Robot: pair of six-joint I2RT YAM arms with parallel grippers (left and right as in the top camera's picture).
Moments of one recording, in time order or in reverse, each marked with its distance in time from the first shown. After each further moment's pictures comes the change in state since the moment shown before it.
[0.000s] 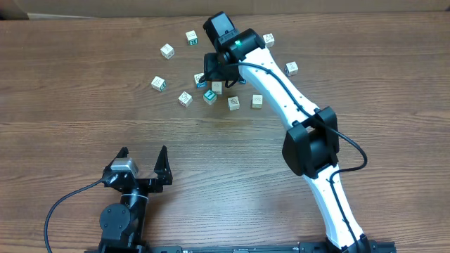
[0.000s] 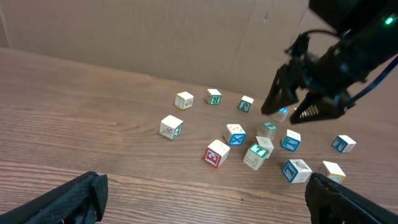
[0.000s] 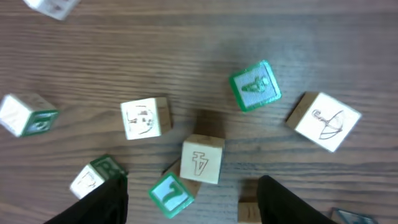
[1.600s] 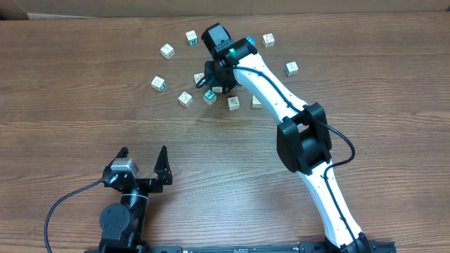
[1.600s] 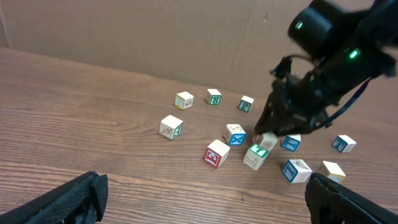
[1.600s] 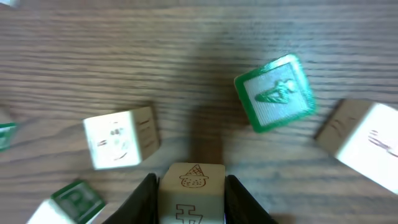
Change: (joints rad) left arm 0.000 0.000 0.000 0.000 0.000 0.000; right arm 0.001 0.061 -0.019 0.071 -0.010 0.013
